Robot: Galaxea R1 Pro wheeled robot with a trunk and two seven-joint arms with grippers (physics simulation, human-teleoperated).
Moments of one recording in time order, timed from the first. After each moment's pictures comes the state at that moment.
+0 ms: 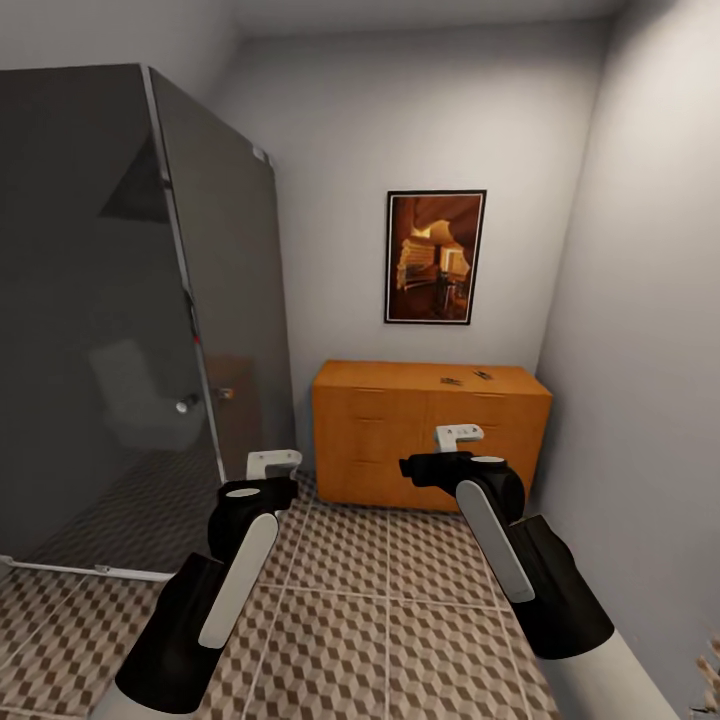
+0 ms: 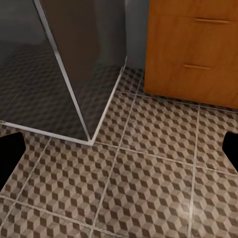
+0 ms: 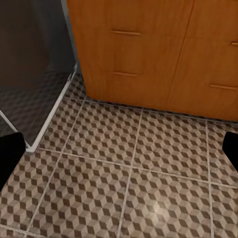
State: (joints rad) left arm -0.49 -0.09 -0.32 -1.59 0.47 0.94 0.84; right arm -0.61 0.01 0.34 -1.57 -0.52 1.03 -0.50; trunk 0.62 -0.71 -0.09
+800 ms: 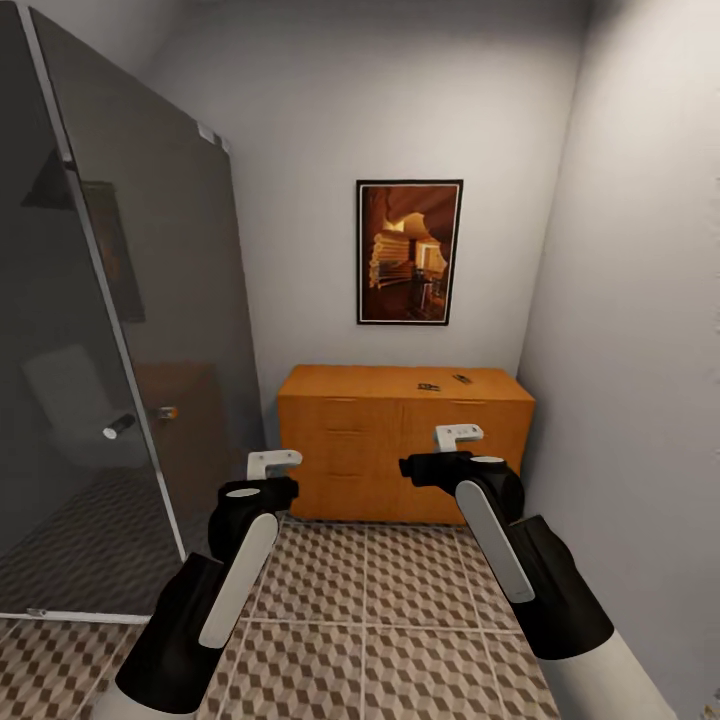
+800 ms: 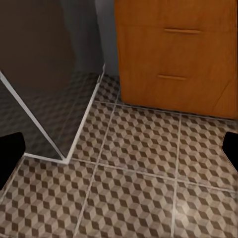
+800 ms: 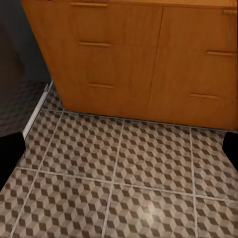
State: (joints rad) left arm -0.49 -0.09 -0.32 -1.59 0.47 0.94 0.84; right arm -0.61 0.01 0.34 -1.57 -0.52 1.02 -0.50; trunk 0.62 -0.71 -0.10
